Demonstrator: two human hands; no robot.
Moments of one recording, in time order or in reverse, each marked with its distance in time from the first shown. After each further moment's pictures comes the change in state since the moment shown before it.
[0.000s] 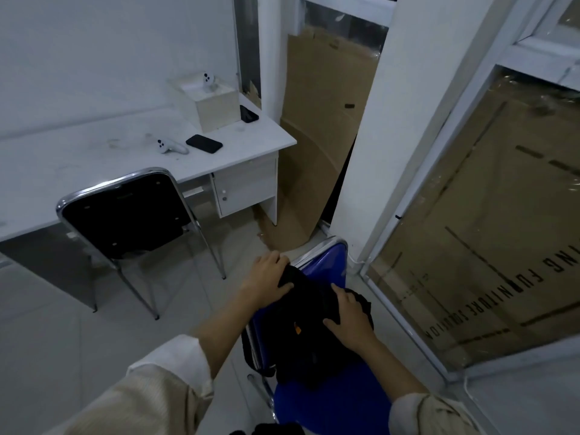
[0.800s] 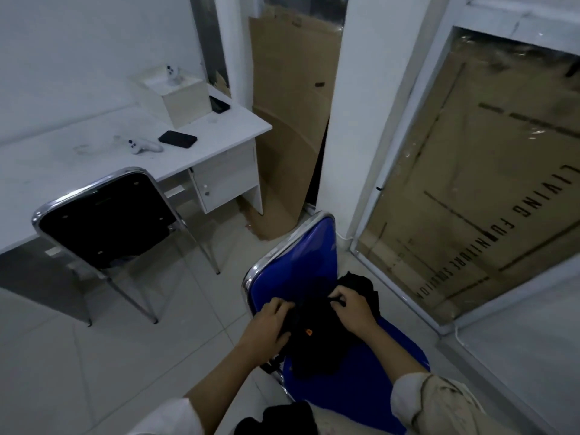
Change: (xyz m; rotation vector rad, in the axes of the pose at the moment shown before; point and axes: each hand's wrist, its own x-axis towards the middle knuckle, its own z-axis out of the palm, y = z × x) left_hand -0.110 0.019 0.076 -0.206 -0.162 0.097; right_hand -0.042 0.002 0.025 0.310 0.106 0.160
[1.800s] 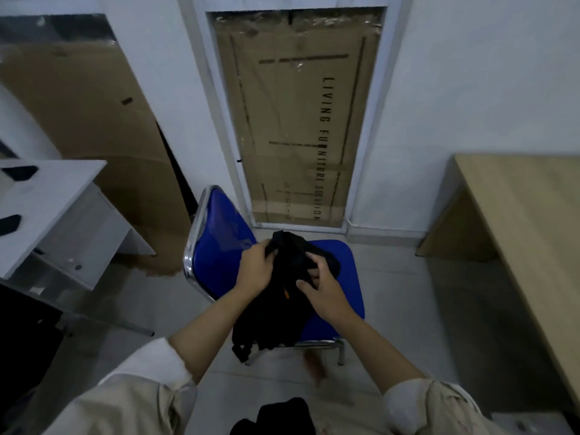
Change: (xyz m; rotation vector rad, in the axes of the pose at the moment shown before) left_hand -0.039 0.080 -0.049 -0.346 -0.046 0.380; right_hand -0.225 -0.067 0.094 0.574 0.639 0.218
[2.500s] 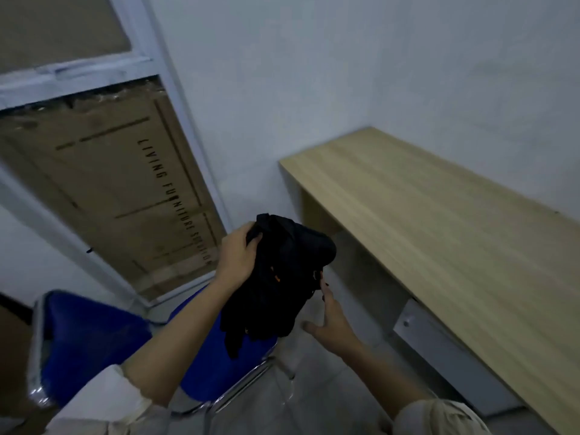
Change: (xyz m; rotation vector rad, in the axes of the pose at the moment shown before) left_hand -0.044 0.207 0.107 -0.057 -0.308 0.560; right_hand -0.180 0.088 -0.129 0.052 0.525 0.107
